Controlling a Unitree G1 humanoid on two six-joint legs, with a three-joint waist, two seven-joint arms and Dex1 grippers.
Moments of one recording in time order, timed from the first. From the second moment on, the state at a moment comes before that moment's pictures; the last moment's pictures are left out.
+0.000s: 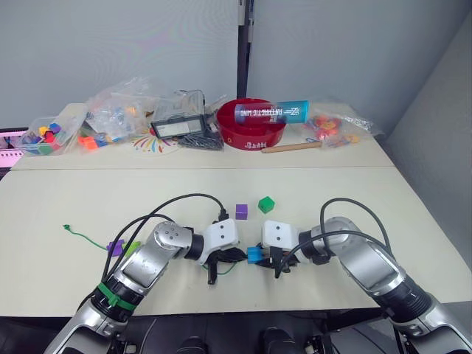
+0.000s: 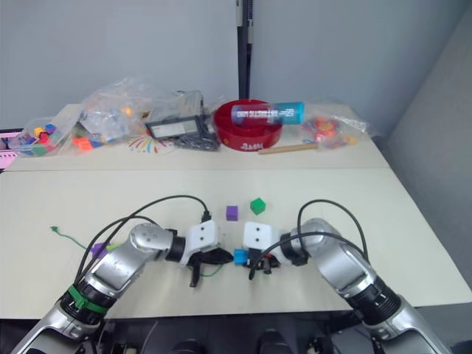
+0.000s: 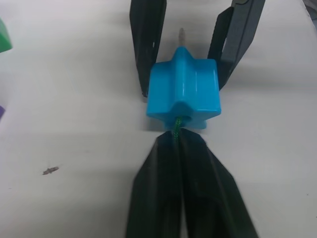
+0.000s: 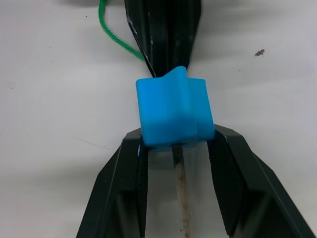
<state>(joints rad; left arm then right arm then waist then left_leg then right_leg) -0.46 0.56 -0.41 -0.14 -0.13 0.48 -1.07 -0.51 -0.65 0.47 -0.29 0.00 0.61 1.09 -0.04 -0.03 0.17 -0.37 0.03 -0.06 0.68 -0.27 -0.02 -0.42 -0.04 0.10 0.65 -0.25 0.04</state>
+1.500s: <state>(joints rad) -0.52 0.45 -0.45 0.05 -0.08 0.27 -1.13 -0.38 -0.71 0.35 -0.25 0.12 0.52 1.05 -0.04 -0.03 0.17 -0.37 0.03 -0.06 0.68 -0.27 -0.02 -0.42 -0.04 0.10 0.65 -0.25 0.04</state>
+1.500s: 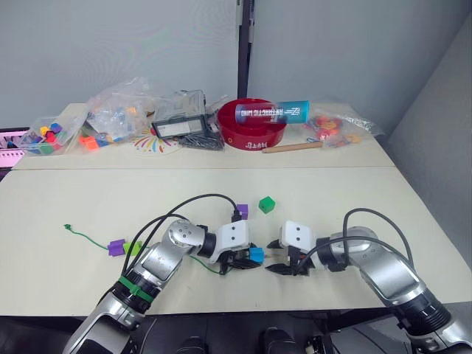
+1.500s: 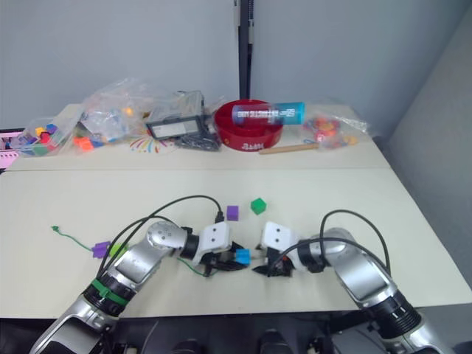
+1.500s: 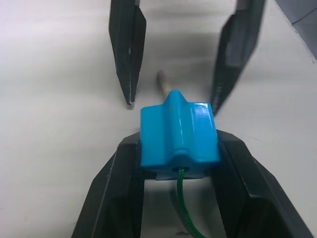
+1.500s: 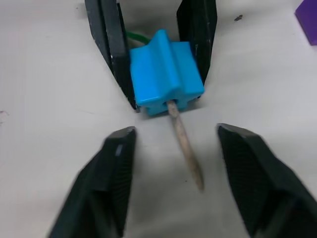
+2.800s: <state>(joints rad) -0.44 0.98 -0.14 0.58 -0.17 -0.31 -1.48 -0.26 -0.87 0.24 -0.26 0.13 0.43 1.11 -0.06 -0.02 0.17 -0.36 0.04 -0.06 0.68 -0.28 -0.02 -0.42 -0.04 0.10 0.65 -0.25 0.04</state>
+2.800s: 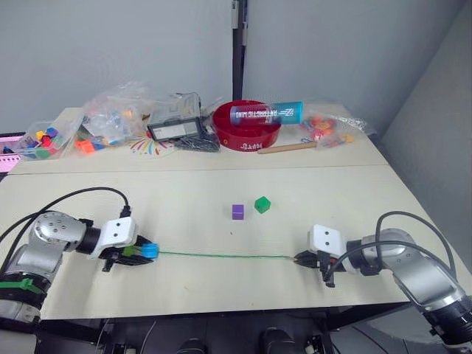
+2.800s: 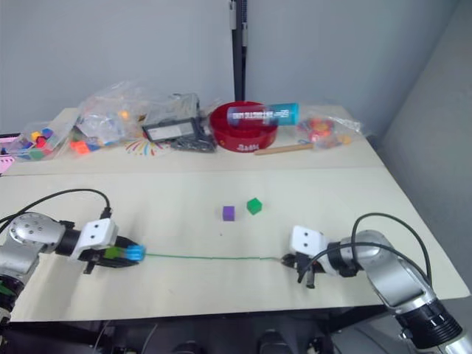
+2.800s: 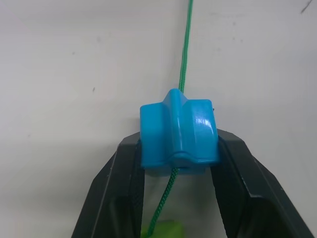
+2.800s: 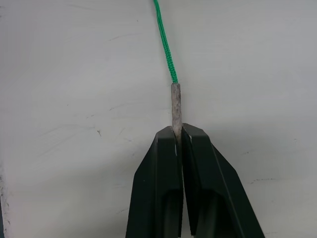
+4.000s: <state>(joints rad) -0.38 0.73 -0.21 -0.21 -0.30 0.36 -1.22 -0.50 -0.67 0.46 -0.37 0.09 0.77 1.01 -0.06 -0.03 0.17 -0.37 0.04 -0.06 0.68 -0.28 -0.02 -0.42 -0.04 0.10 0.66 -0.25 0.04</state>
